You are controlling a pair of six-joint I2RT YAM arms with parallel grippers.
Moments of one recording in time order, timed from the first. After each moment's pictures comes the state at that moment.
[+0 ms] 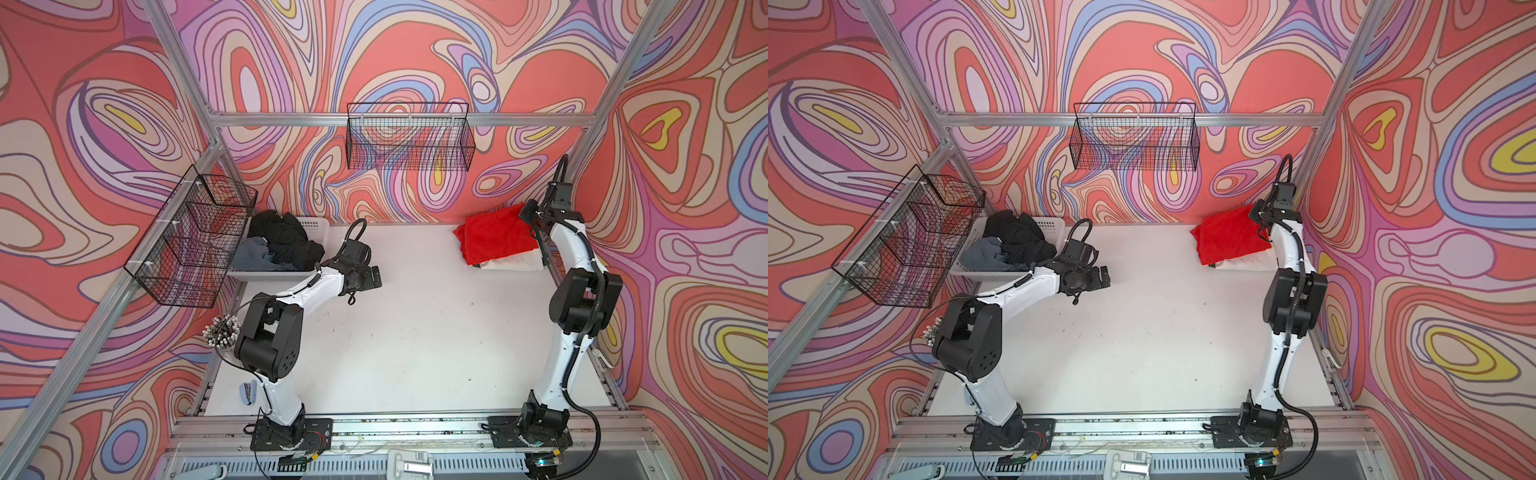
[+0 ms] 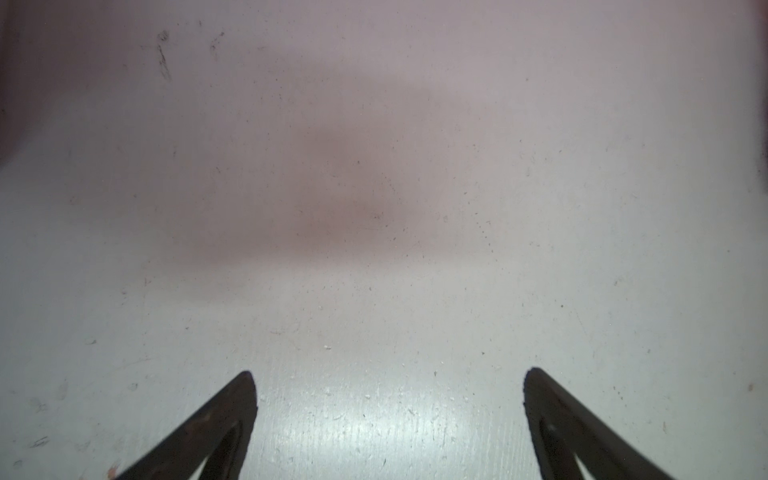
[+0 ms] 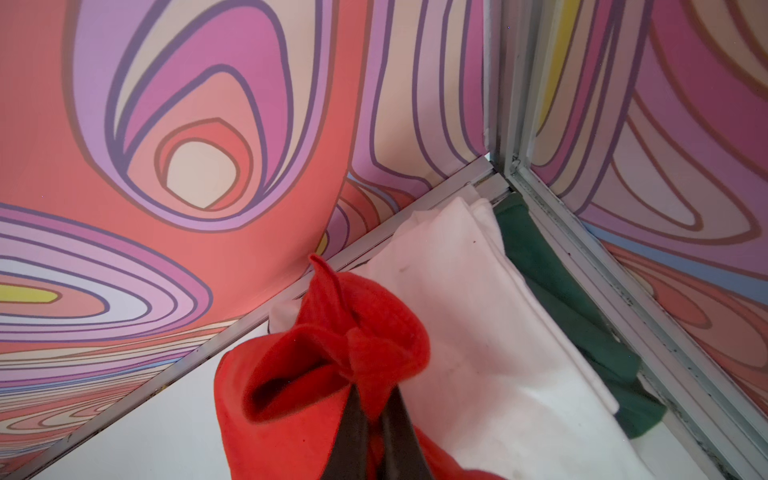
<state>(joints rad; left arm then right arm) -0.39 1.80 1.28 -0.49 -0.04 -0.57 -0.23 2.17 2.06 -0.52 -0.06 0.44</state>
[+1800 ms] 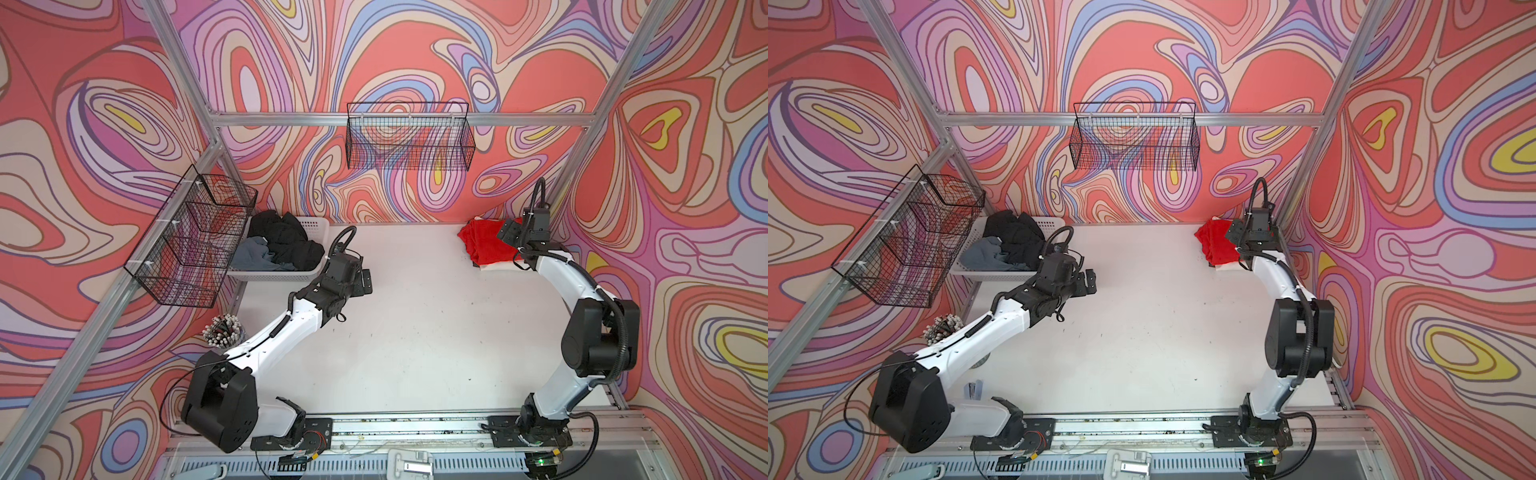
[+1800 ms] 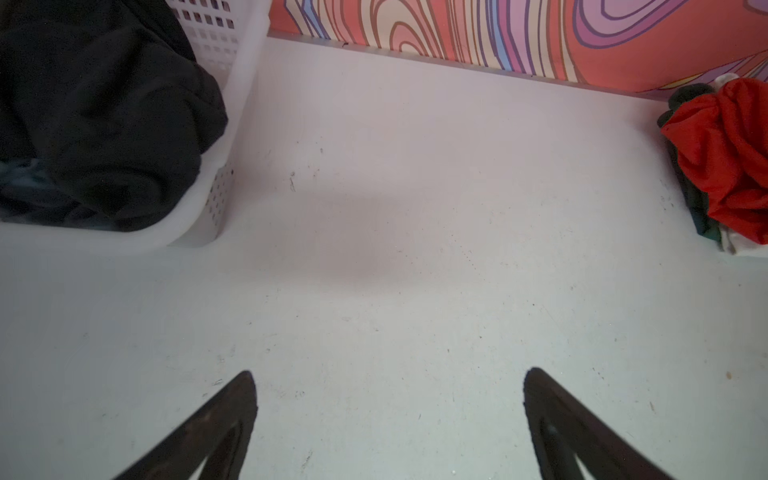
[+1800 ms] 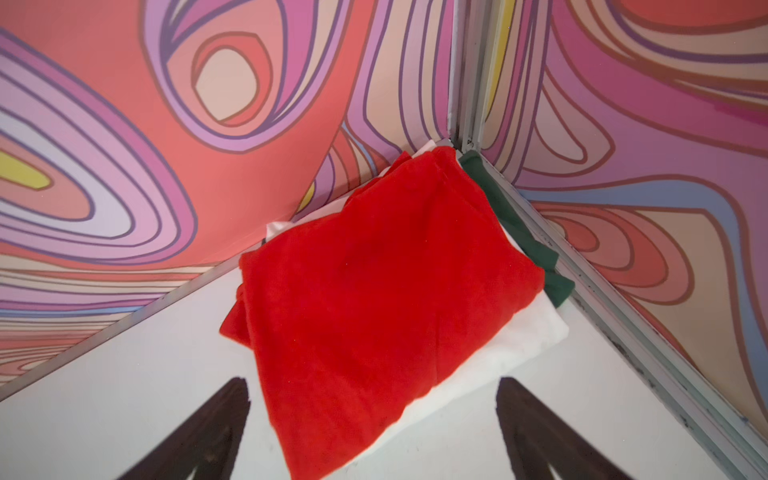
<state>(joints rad) -0.47 1.32 0.93 -0.29 -0.31 -0.44 -0.05 1.68 1.32 -0.18 0.22 0.40</state>
